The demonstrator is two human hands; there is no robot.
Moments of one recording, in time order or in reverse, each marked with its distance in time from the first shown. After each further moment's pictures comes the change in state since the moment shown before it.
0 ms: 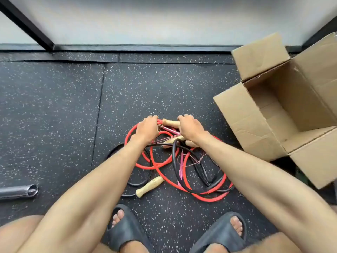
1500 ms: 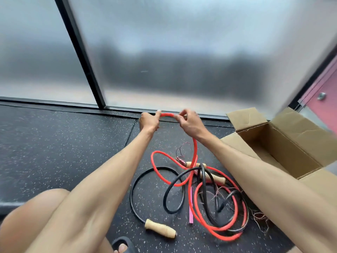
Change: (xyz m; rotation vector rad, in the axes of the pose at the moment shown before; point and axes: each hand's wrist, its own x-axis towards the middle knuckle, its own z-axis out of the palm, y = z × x) left_hand -0.096 0.005 -0.151 -0.977 0.694 -0.237; right_hand -0.114 -0.117 -0.146 0.671 0.561 -0.291
